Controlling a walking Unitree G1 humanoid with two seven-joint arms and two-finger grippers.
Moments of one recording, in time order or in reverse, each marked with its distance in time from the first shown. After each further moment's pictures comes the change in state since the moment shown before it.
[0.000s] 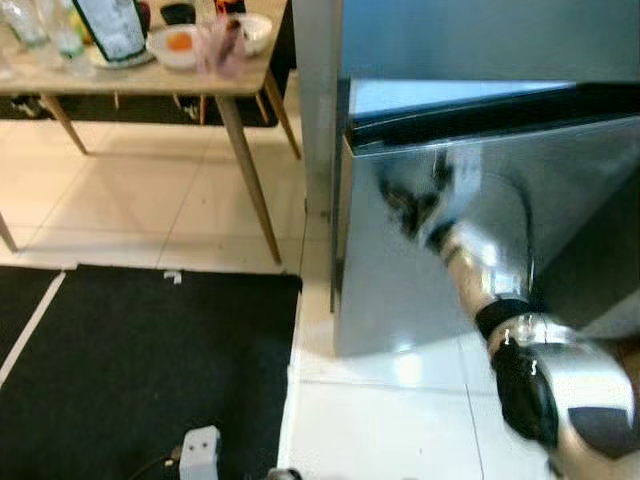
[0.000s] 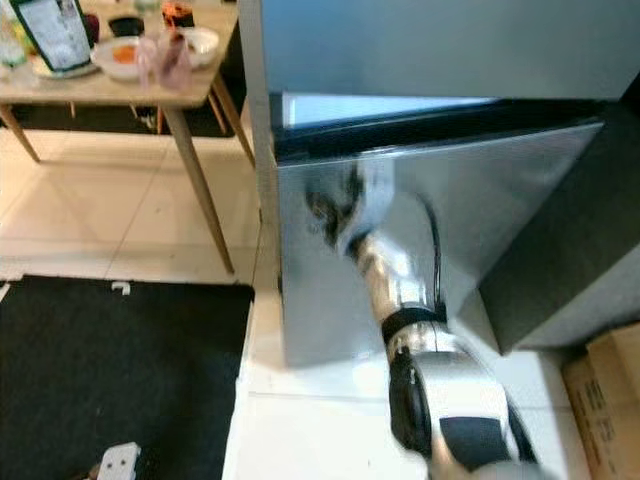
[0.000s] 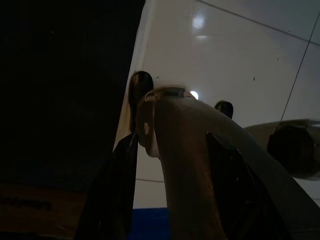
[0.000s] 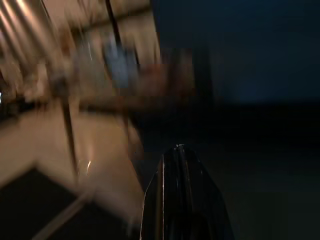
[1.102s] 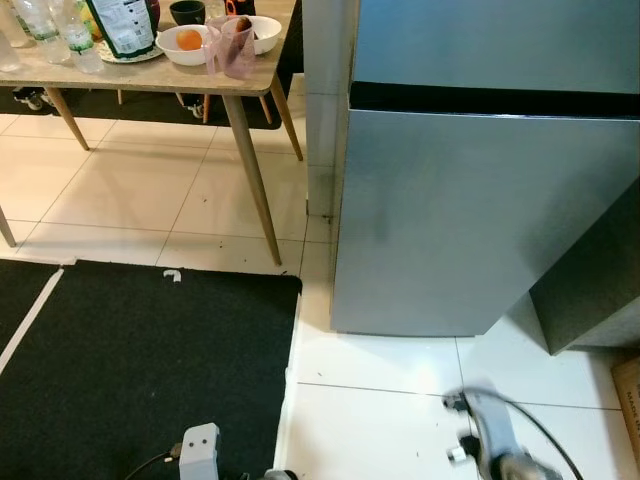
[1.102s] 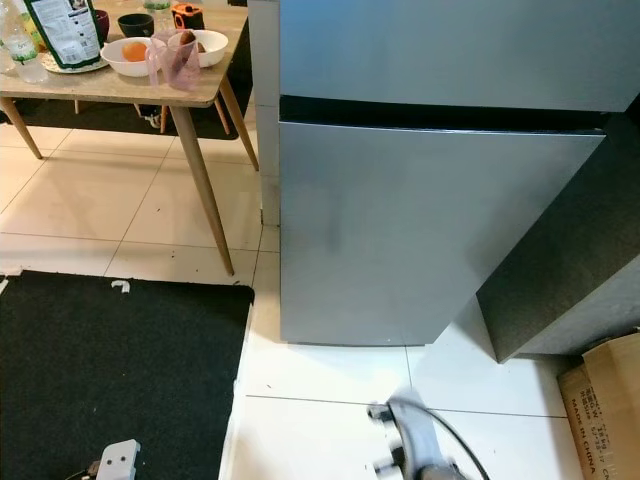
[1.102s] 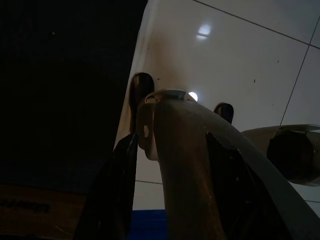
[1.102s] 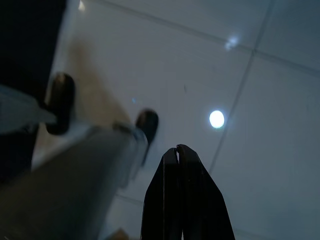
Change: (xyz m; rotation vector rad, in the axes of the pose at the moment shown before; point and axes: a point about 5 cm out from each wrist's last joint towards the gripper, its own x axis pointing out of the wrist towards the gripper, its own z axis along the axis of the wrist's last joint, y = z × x) left arm 0.004 -0.005 0.009 0.001 -0.017 0.010; right arm -0.377 0.009 -0.216 0.008 1.363 -0.422
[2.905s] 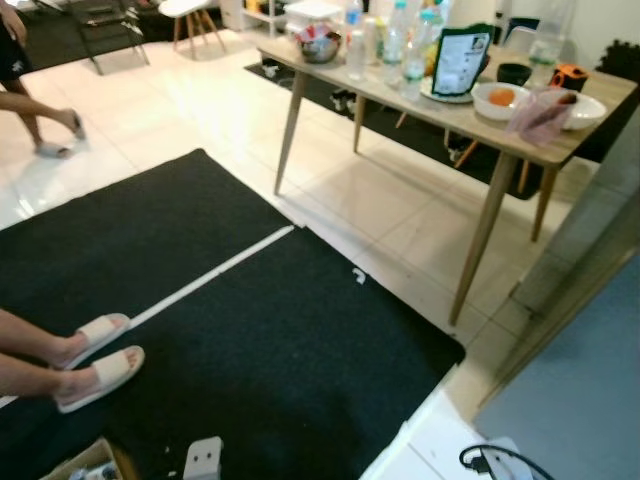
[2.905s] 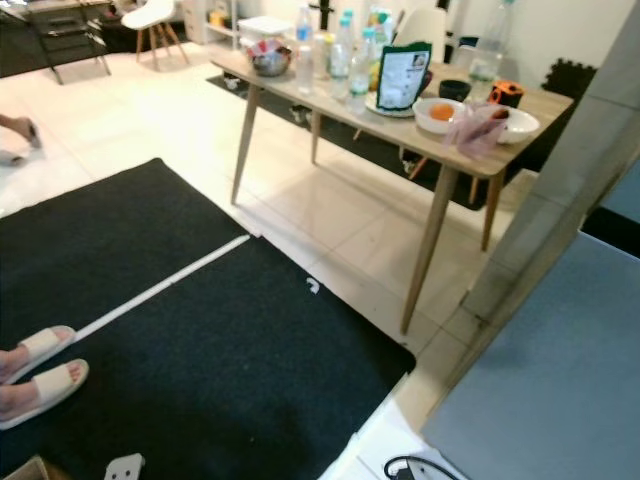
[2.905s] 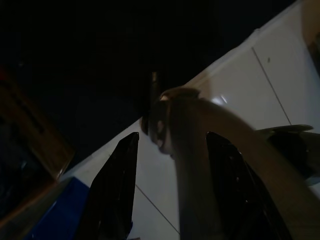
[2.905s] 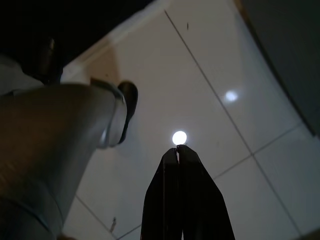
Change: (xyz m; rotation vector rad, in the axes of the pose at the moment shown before) left arm -0.001 0.000 -0.010 0.009 0.062 0.013; right arm -0.013 0.003 -0.053 0.012 0.178 -0.066
